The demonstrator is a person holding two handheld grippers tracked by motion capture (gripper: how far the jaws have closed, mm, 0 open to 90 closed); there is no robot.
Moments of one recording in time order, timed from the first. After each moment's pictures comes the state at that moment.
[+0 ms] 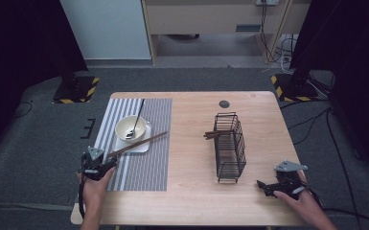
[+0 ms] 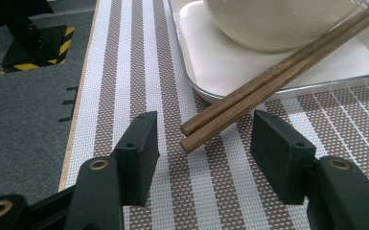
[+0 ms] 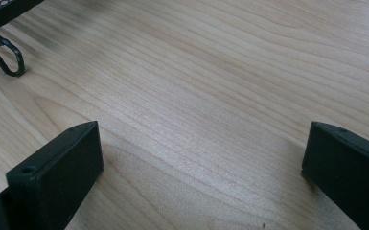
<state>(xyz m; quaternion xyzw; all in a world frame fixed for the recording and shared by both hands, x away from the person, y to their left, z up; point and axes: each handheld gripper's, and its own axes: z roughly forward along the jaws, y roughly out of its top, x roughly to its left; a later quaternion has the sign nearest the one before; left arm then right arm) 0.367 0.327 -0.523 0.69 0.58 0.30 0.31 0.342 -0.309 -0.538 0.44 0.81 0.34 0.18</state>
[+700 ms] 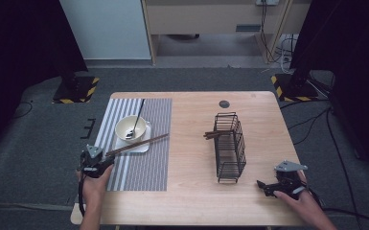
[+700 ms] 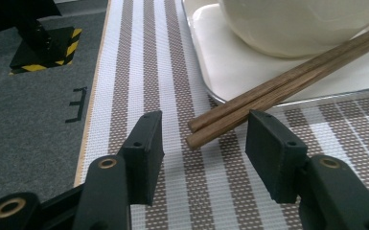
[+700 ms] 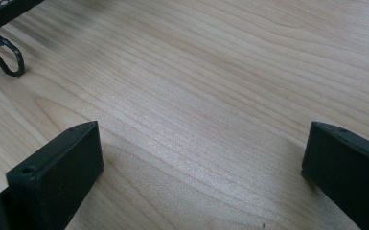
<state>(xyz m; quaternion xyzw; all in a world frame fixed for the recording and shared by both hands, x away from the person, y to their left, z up) 0.375 0.334 -0.526 0.69 0.58 0.31 0.30 0.342 -0.309 -0.538 0.44 0.81 0.34 0.18</state>
